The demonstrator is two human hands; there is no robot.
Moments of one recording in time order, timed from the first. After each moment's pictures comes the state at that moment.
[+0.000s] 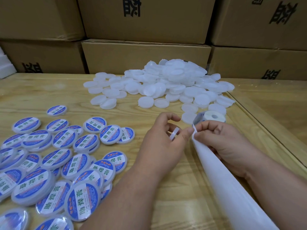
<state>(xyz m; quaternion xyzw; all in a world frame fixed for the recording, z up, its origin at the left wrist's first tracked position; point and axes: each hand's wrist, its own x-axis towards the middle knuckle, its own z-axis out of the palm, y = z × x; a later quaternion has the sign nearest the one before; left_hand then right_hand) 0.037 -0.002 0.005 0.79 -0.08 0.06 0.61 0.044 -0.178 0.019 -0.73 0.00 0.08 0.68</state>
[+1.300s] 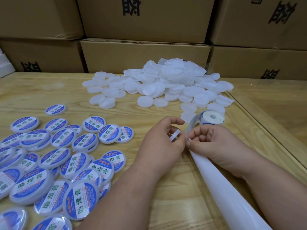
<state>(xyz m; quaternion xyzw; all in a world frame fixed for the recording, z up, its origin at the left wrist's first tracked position) 0.042 -0.003 0.000 0.79 -0.09 0.03 0.61 0.041 -0.172 0.014 -0.78 -0.06 0.10 0.61</state>
